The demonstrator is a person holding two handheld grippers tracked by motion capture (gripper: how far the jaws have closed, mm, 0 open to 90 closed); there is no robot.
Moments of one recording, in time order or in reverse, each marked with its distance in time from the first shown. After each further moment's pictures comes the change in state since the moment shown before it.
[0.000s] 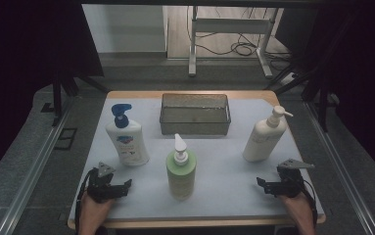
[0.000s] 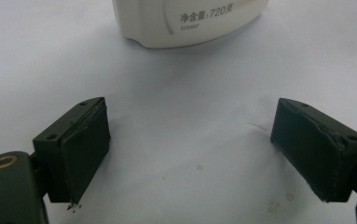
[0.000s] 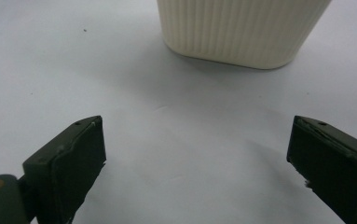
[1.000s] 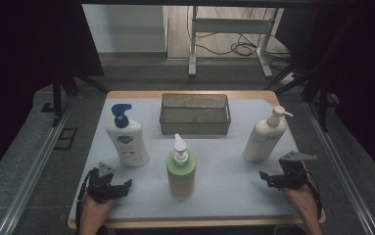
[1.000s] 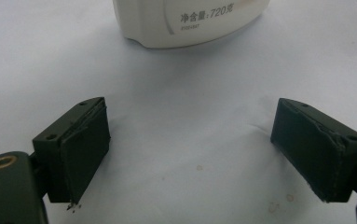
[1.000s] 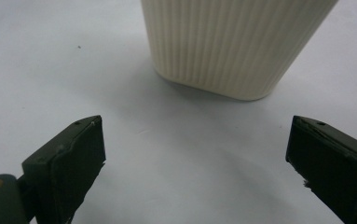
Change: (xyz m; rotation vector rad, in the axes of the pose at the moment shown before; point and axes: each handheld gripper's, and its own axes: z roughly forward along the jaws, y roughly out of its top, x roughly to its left) left arm -0.001 0.000 0.000 -0.002 0.004 -0.003; right arm -0.014 0.021 -0.003 -0.002 0.005 -0.065
